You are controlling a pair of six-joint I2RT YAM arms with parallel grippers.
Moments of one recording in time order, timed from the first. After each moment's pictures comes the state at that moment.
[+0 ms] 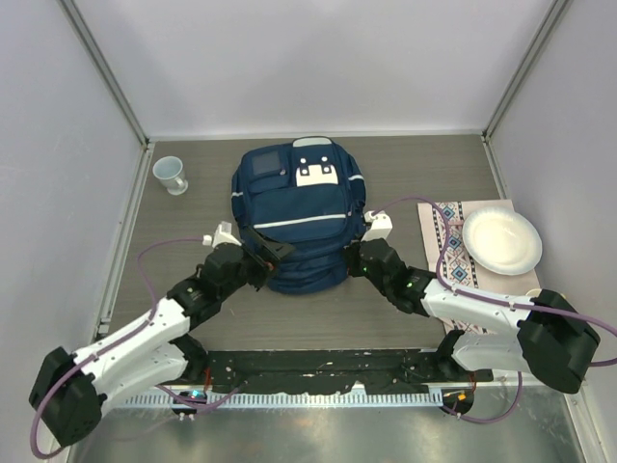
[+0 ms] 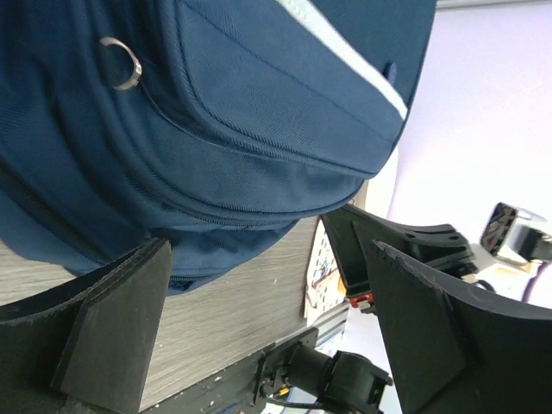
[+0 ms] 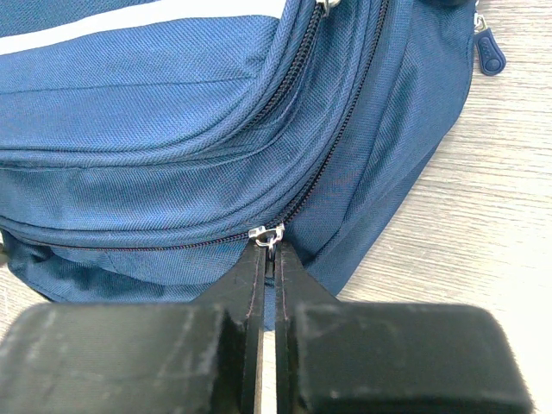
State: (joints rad) left arm -0.67 0.83 0.46 -0.08 -0.09 -1.32; right arm 0.86 1.19 0.53 0.16 0.40 0.58
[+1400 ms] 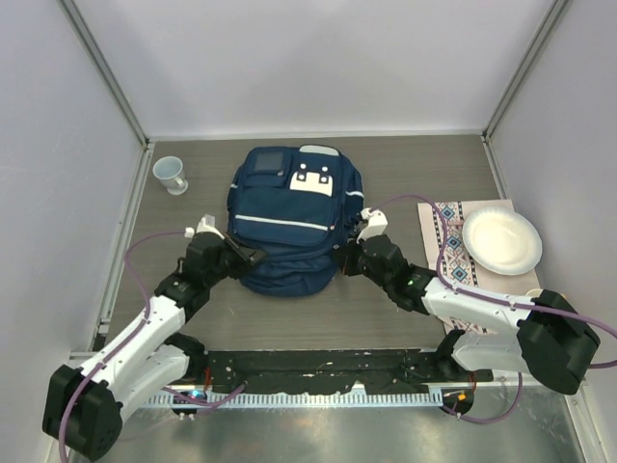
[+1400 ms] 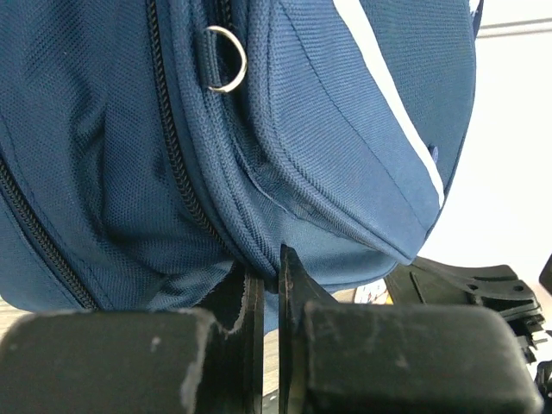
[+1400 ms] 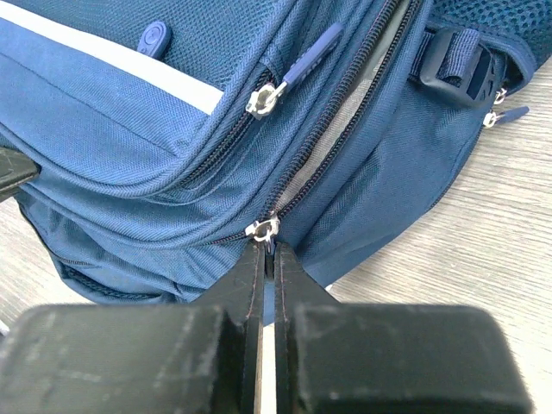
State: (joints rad) left arm -0.43 0.85 0.45 -0.11 0.05 -1.15; right arm 0.83 1.18 0.54 0.22 0.24 0.58
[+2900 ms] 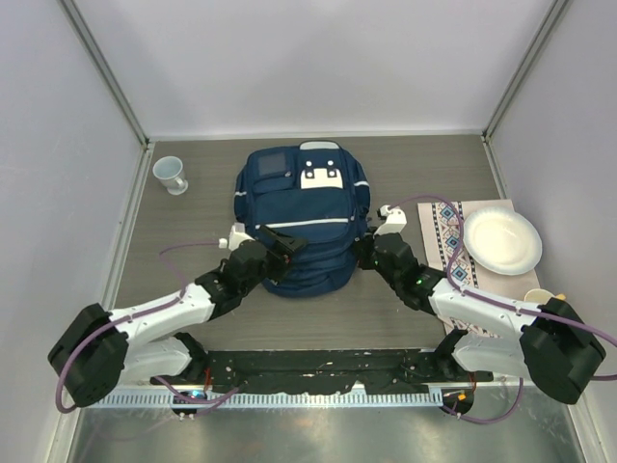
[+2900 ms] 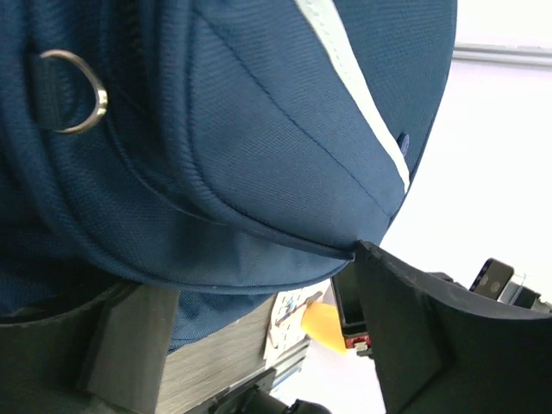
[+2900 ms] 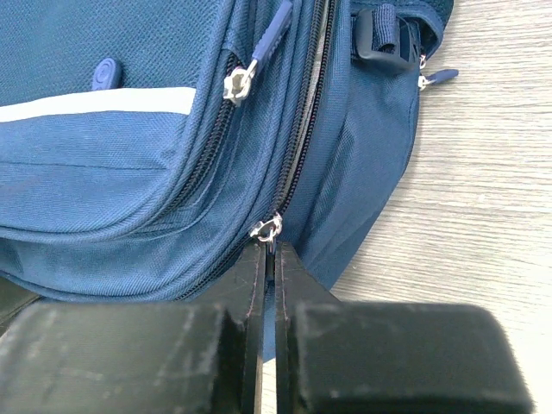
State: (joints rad) left arm -0.78 1.11 0.48 0.17 -0.24 -1.51; right arm 0.76 1.14 0.49 0.21 0.33 0.58
